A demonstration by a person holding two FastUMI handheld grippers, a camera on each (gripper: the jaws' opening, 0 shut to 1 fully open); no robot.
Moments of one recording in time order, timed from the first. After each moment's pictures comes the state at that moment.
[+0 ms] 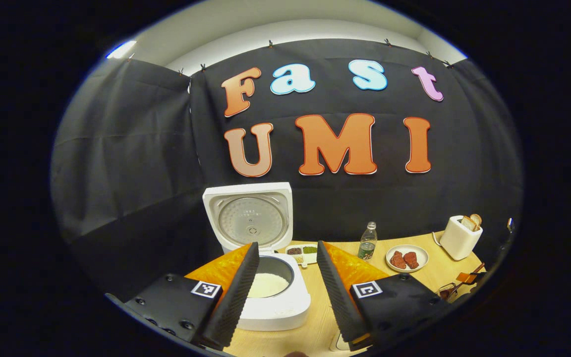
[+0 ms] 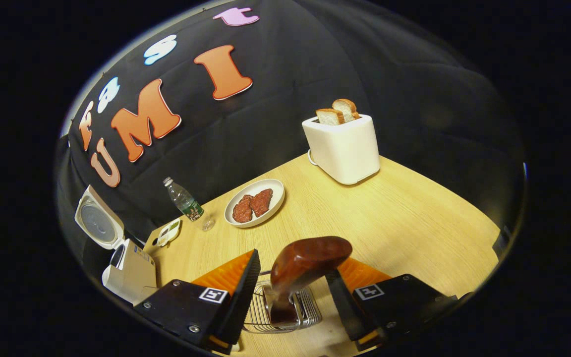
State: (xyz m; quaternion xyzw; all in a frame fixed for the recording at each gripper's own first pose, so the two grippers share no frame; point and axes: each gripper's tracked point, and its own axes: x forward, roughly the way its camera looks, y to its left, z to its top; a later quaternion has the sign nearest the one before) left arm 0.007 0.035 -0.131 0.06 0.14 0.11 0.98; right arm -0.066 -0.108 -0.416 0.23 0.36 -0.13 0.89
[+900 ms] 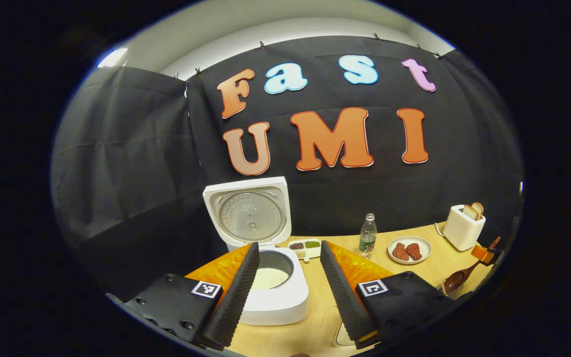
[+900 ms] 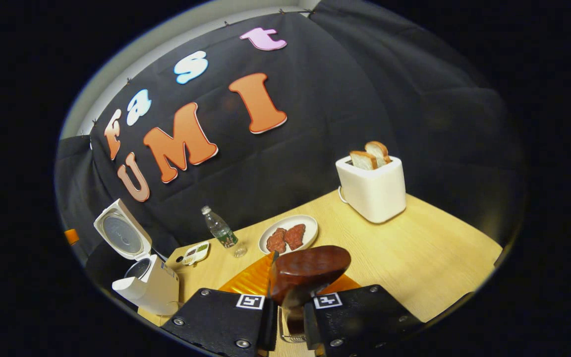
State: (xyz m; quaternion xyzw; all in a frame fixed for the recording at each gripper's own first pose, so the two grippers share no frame) left arm -0.001 0.011 -0.149 0.07 0.14 0.08 0.98; right arm -0.034 -0.080 -0.308 0.19 0.24 -0.08 0.95
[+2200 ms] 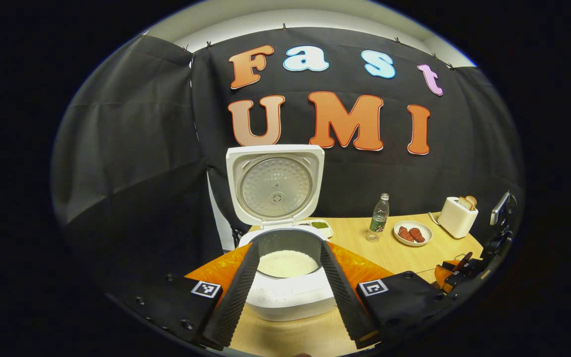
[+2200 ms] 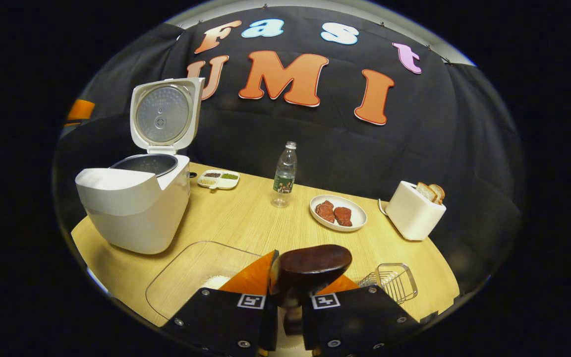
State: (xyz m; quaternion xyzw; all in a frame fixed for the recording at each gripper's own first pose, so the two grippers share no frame) left arm -0.015 0.153 -0.199 0.03 0.19 0.05 0.98; right arm -0.090 0.127 -0.372 -0.10 0.32 0.01 0.94
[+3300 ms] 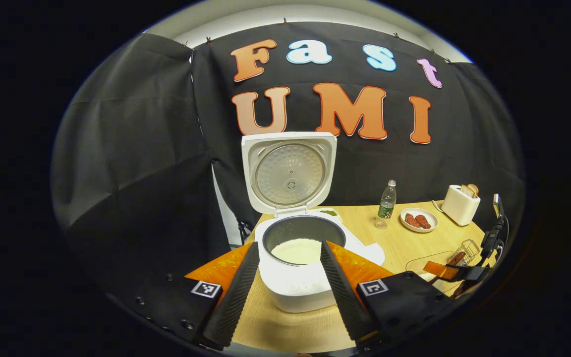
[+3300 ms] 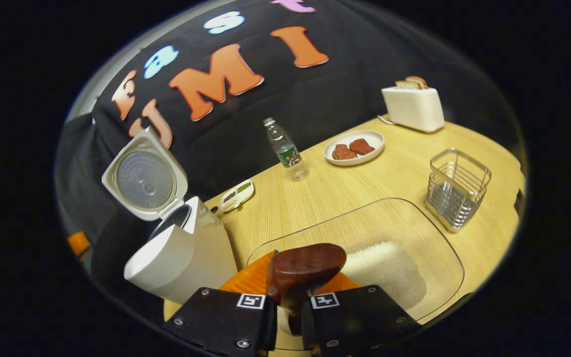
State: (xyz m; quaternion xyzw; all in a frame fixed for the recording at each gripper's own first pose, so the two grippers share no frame) left arm -0.030 0.193 -0.213 0.04 0.22 0.04 0.97; right arm -0.107 0.183 -0.399 0.30 0.38 -0.07 0.87
